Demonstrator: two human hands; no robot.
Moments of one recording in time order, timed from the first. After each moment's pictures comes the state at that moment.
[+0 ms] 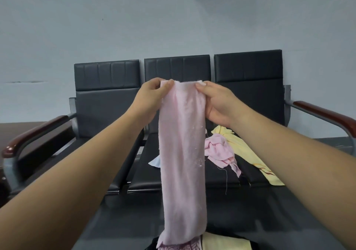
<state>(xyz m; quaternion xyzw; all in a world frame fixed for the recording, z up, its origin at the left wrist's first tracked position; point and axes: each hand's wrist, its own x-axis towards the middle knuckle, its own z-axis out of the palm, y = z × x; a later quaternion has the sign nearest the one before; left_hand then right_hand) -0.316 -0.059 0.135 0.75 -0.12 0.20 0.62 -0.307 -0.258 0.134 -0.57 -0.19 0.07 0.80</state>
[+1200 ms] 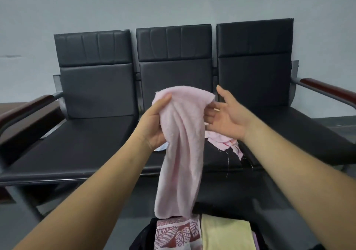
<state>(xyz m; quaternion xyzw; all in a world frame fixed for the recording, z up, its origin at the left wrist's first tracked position) -0.303 -0.071 0.022 0.44 -0.09 -0.13 0.88 -0.260 -0.285 0.029 -0.52 -0.09 0.23 0.82</state>
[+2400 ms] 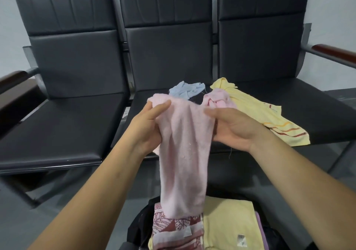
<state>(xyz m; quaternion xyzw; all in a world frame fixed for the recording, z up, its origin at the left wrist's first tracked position) -0.282 -0.062 -0.052 0.51 0.04 -0.06 0.86 -0.259 -0.283 -0.057 -0.52 -0.09 0.23 0.82</state>
